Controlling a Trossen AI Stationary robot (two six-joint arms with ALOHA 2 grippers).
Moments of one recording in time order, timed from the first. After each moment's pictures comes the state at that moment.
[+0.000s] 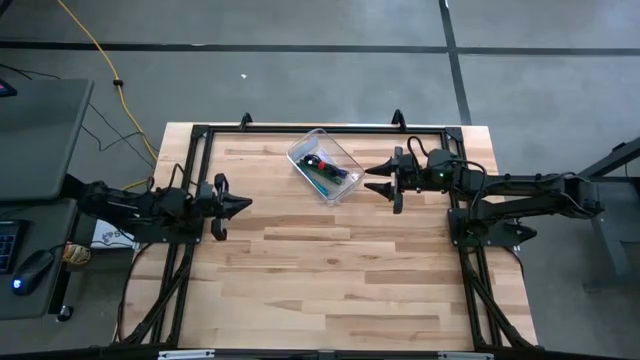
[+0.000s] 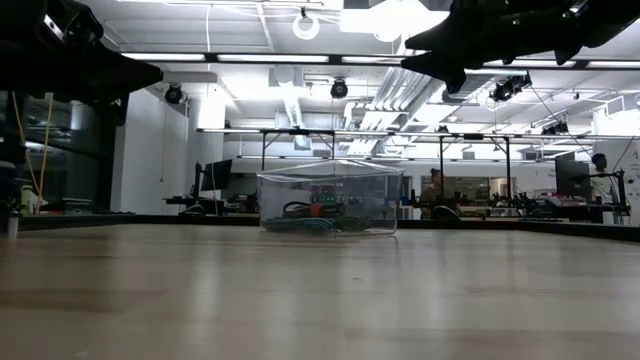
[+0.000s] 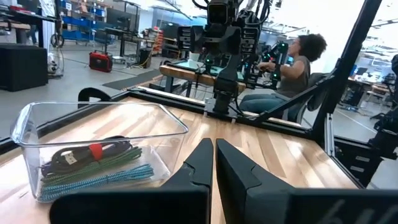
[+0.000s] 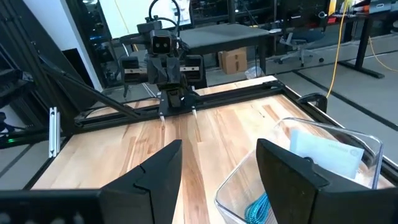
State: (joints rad) left arm -0.07 0.03 0.01 0.06 -0.33 -0.18; right arm -0.25 0.95 0.51 0.34 -0.17 0.12
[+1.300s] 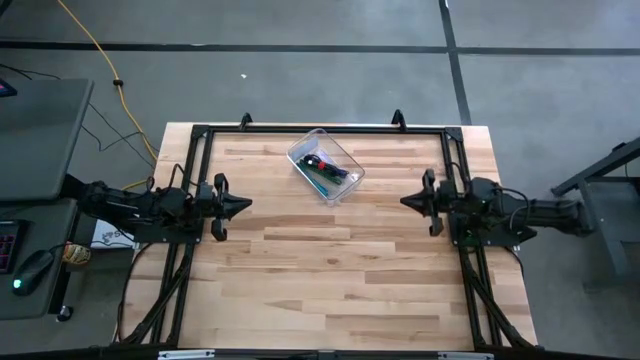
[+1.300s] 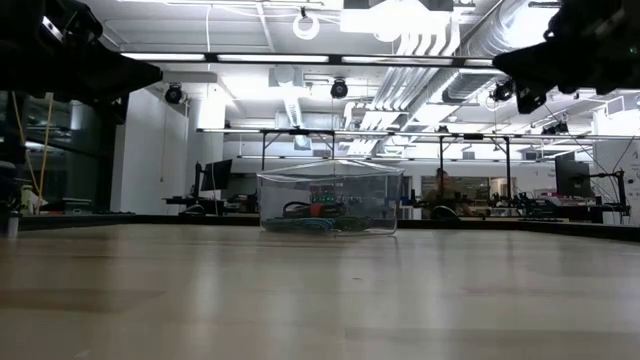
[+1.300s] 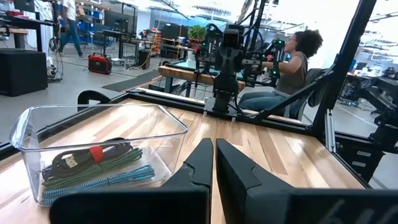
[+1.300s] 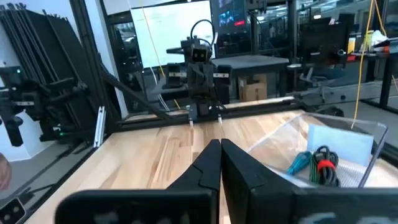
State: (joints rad) left arm -0.07 0.03 0.01 0.06 -0.33 -0.15; right arm -0.11 0.20 0.10 0.17 -0.11 0.12
